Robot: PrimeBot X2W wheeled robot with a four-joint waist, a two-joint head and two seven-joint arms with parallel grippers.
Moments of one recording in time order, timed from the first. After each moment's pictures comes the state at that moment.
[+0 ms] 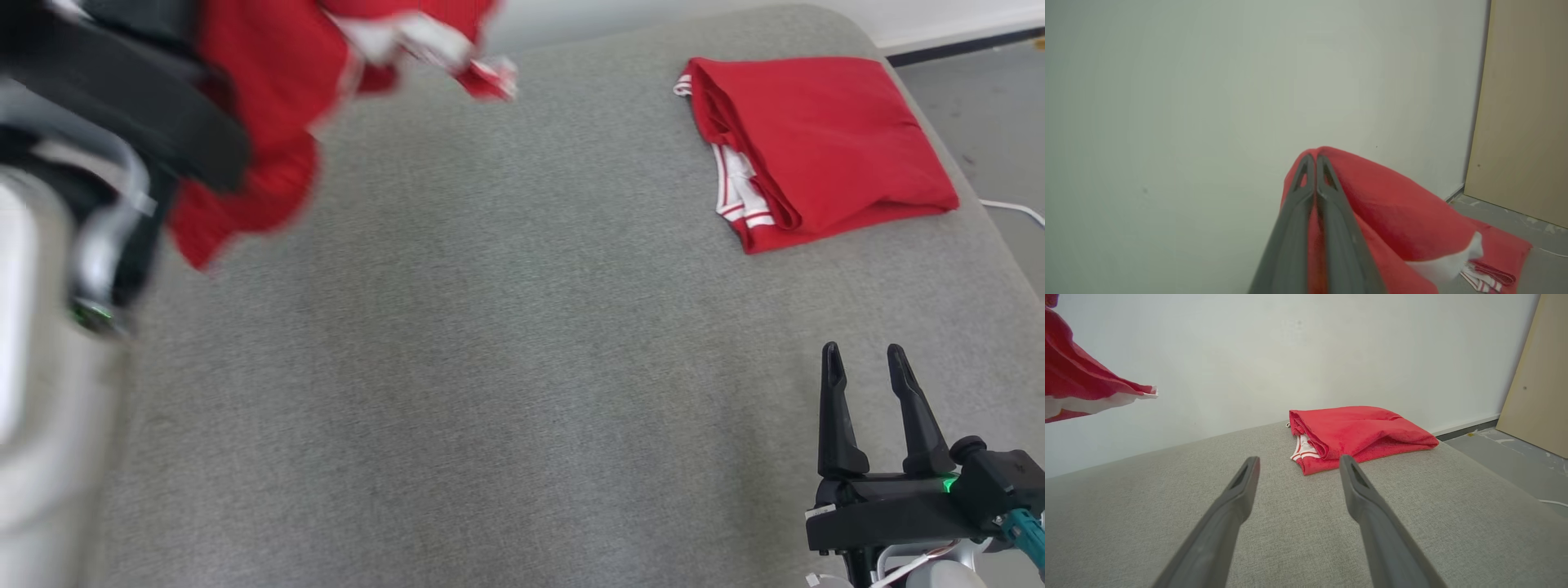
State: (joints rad) left arm -0.96 0.37 -0.27 0.09 -0.44 -0.09 0.15; right arm -0.11 -0.05 -0.04 0.13 0.23 0.13 -0.26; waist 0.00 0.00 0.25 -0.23
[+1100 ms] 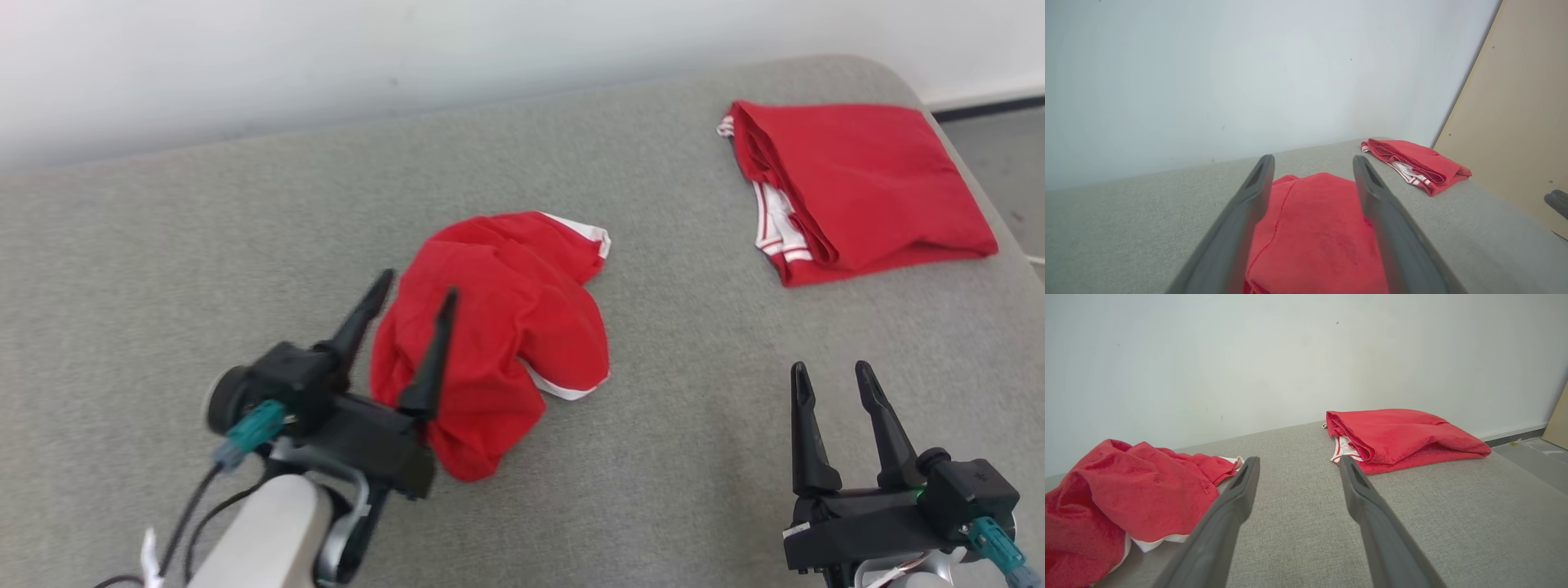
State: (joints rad) left arm -0.46 0.17 -0.46 0.25 -0.42 -0.02 -0.22; right arm -0.11 -0.05 0.00 0.16 0.21 0.13 -0.26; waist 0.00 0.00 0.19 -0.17
